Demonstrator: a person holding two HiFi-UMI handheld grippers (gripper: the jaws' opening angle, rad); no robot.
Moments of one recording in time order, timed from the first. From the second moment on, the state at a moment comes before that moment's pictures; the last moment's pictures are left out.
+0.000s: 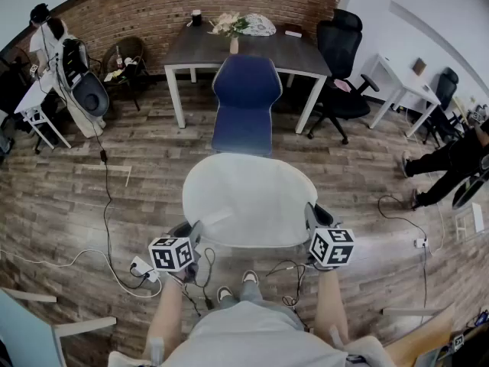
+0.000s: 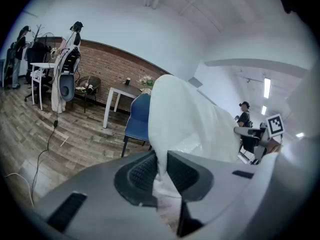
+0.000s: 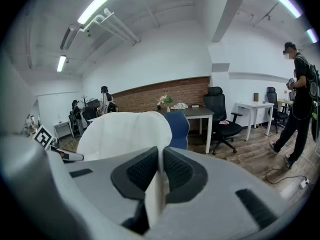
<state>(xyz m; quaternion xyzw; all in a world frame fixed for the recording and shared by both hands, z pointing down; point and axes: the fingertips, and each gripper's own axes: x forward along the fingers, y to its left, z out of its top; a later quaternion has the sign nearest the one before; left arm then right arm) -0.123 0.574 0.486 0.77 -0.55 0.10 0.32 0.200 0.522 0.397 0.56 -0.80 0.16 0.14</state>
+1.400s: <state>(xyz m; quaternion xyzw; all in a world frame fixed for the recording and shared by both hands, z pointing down) -0.168 0.579 0.503 0.77 -0.53 0.10 0.33 0.150 0.524 0.409 0.54 -0.81 0.19 0.13</state>
